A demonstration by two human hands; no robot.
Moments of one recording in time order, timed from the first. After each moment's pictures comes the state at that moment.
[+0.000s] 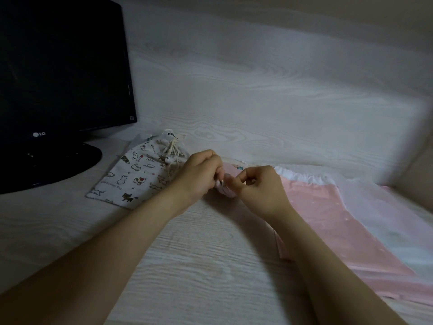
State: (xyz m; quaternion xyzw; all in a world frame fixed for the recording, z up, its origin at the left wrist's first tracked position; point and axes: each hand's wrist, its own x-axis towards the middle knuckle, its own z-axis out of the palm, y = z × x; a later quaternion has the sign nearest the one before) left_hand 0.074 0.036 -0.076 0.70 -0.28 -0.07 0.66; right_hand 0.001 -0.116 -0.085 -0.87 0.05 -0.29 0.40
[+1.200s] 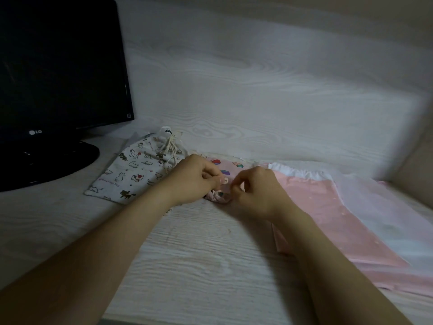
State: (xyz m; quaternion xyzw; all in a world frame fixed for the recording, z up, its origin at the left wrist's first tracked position) left_hand 0.094 0.047 -0.094 0.80 -0.38 -0.01 0.47; right_hand -0.004 -0.128 -0.087 -0.95 0.02 -0.23 0.22
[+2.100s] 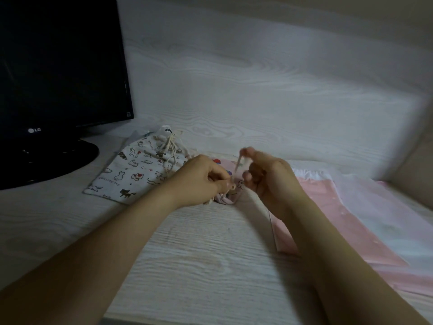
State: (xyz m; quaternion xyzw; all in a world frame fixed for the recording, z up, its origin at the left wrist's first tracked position) left_hand 0.082 0.045 -0.089 0.77 -0.44 -0.02 0.46; right_hand -0.015 -0.123 -0.061 -0.62 0.05 -0.18 0.76
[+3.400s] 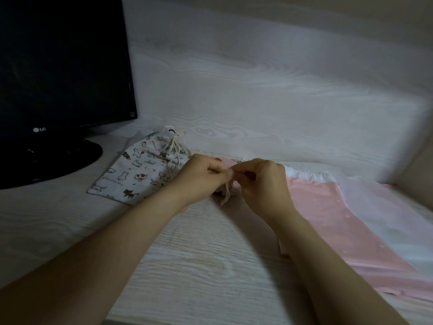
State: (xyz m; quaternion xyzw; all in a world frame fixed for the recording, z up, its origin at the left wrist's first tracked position) left_hand 0.081 0.035 -0.093 0.72 -0.32 -0.08 0.61; right_hand -0.007 -0.115 -0.083 -0.88 -0.05 -0.39 0.25
